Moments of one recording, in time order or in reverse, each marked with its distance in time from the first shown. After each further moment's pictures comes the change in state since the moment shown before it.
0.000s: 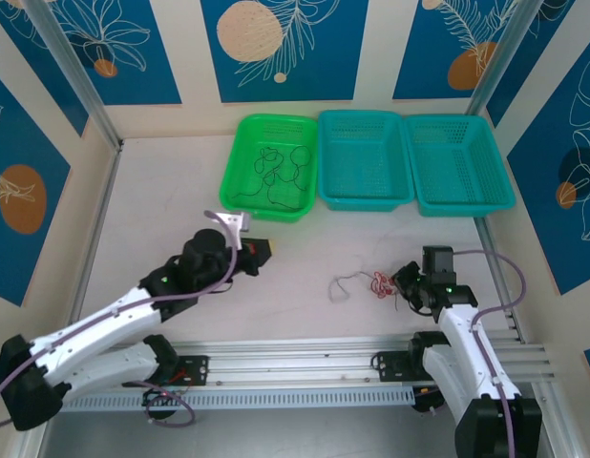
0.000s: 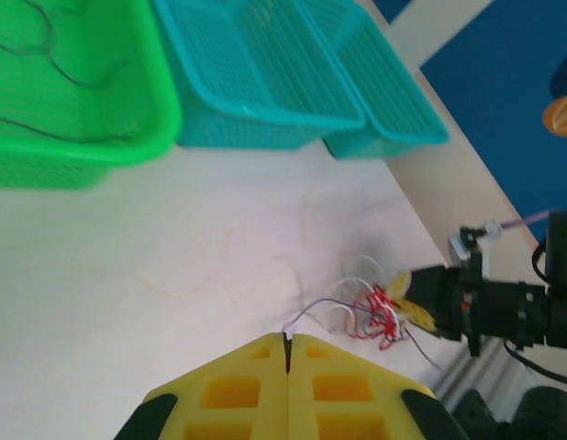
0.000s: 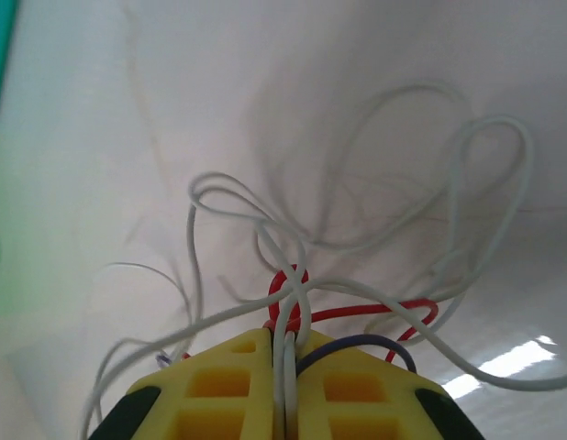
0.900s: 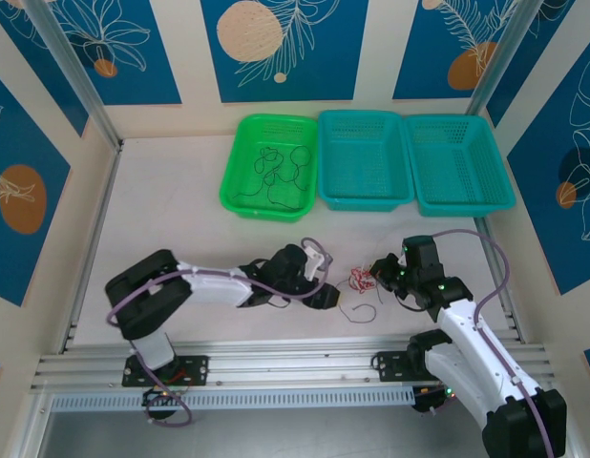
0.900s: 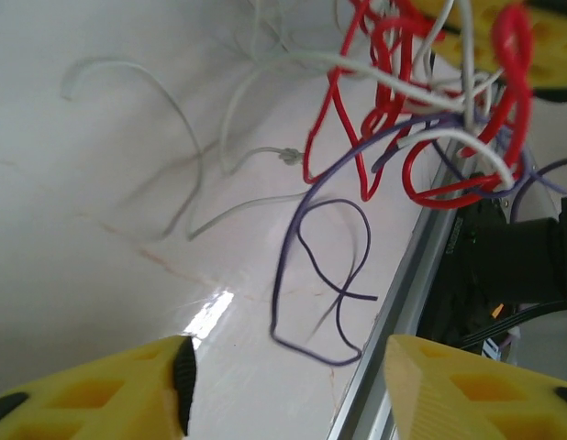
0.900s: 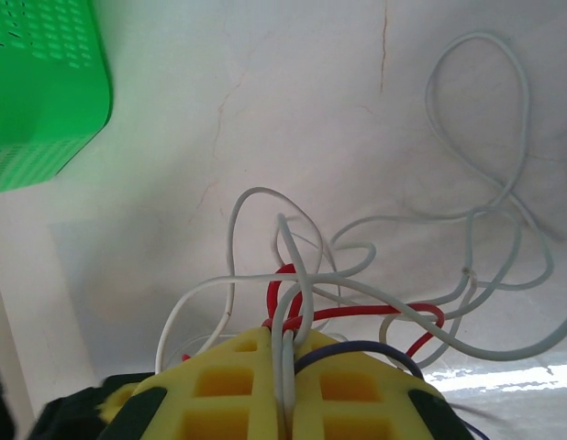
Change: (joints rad) left arm -0.188 0.832 0.108 0.441 0.421 0.016; right arm 0.269 0.011 0.090 0.064 -0.050 0.004
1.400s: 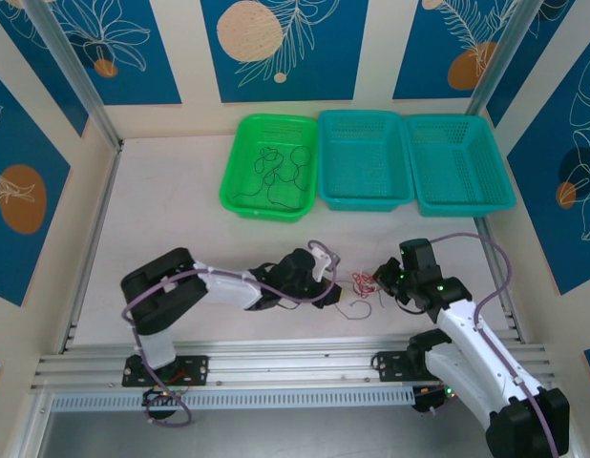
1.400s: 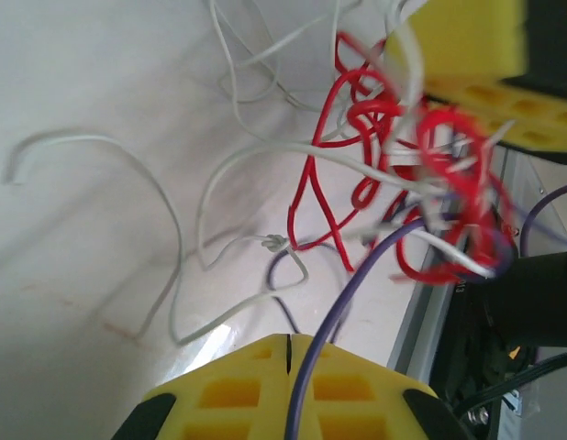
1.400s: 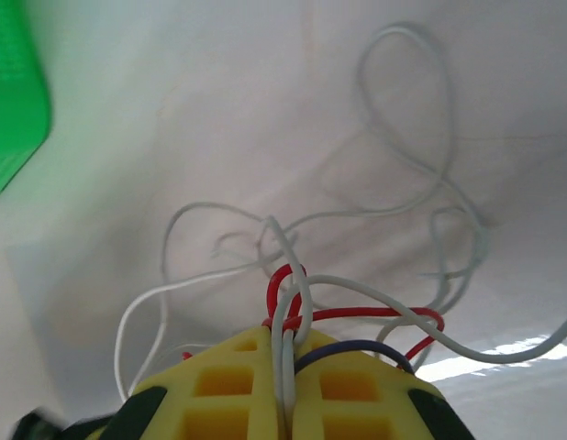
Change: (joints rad) left arm -0.015 0.031 0.004 0.100 -0.094 -0.016; right arm 0.021 -0.008 0.000 -0.089 0.121 0.056
